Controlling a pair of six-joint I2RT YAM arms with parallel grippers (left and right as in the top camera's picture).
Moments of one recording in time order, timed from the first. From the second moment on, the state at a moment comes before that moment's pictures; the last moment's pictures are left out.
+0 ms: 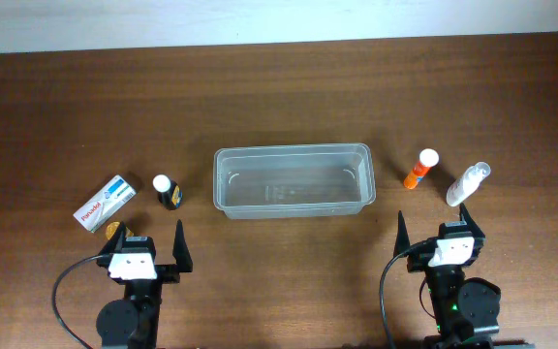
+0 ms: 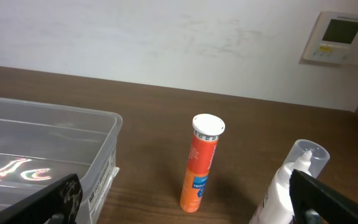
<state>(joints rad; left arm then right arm) -0.01 0.01 0.01 -0.07 0.00 0.00 0.06 0.01 0.01 -0.08 0.04 -0.12</state>
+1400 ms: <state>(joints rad) 0.08 1.19 0.88 -0.29 0.04 -0.18 -0.08 1.09 0.98 -0.56 0.03 0.11</state>
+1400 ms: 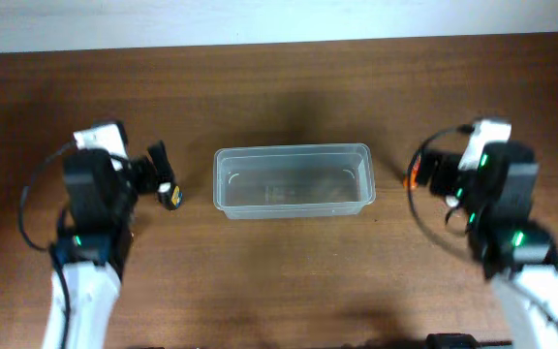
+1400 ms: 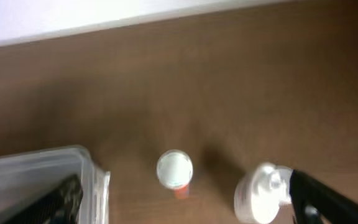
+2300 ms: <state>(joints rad) 0.16 1.40 1.06 -0.36 0.23 -0.18 -0.16 1.63 1.35 -0.88 -0.11 0.09</state>
